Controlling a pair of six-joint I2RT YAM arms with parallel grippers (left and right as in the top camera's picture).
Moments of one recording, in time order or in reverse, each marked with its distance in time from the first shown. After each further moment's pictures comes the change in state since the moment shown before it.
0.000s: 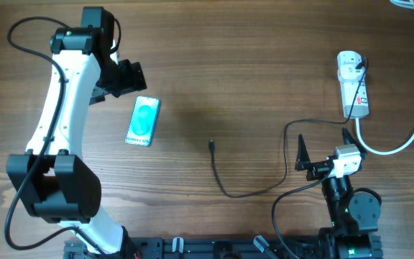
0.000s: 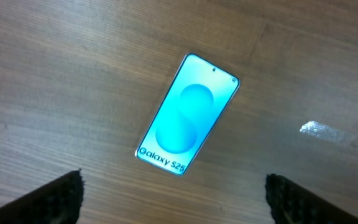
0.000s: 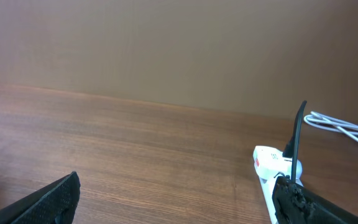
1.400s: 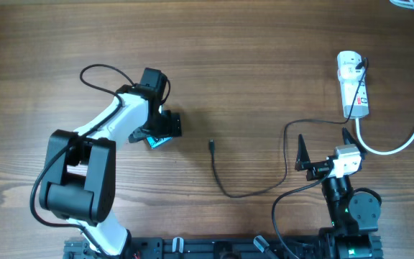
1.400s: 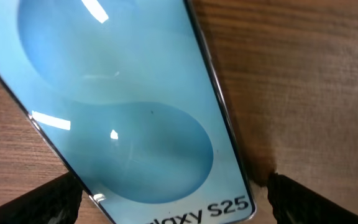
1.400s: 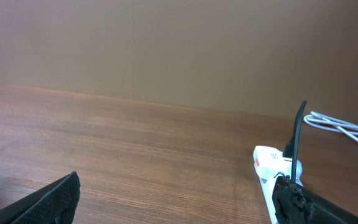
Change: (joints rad) left arm -0.212 0.014 -0.605 0.530 0.011 -0.071; right arm 0.000 0.000 0.000 0.000 0.000 0.000
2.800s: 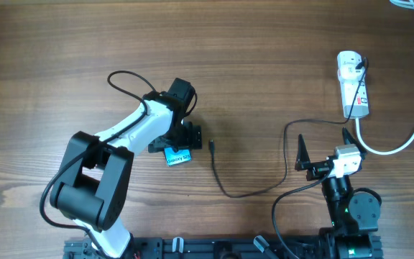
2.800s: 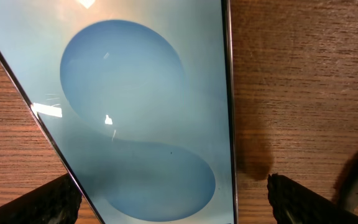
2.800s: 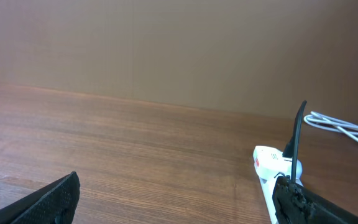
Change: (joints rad) left arm -0.179 -0.003 -0.002 -0.070 0.063 -0.092; right arm 0.000 0.000 0.000 0.000 0.000 0.000
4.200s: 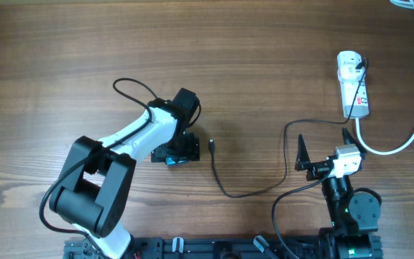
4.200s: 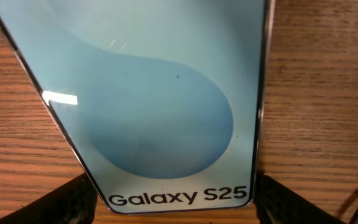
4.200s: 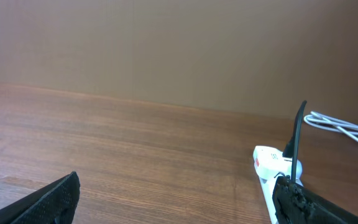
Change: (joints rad) left arm -0.051 -0.034 -0.052 -0.056 -0.008 -0.020; right arm 0.000 0.000 0.000 0.000 0.000 0.000
